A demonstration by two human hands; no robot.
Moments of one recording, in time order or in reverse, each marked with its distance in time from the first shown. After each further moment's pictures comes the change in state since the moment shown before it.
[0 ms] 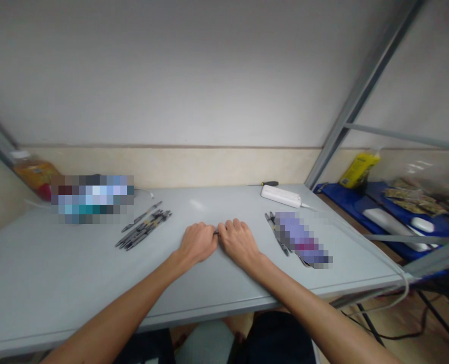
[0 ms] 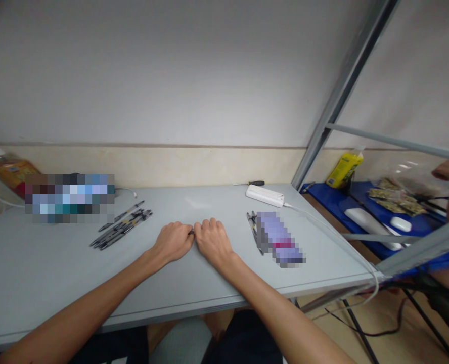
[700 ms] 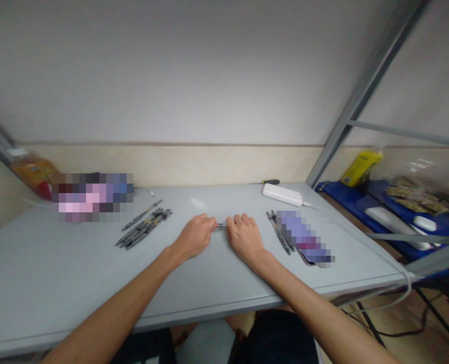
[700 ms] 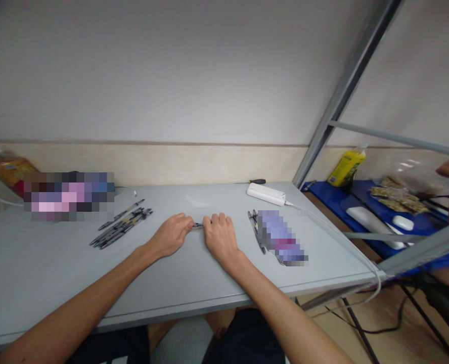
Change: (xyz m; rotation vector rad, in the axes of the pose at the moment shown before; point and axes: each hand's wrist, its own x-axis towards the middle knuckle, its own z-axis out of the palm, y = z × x) left_hand 0.009 -0.027 0.011 -0.281 0.199 0.292; right_hand -0.001 0.011 0.004 0.027 -0.017 0.142
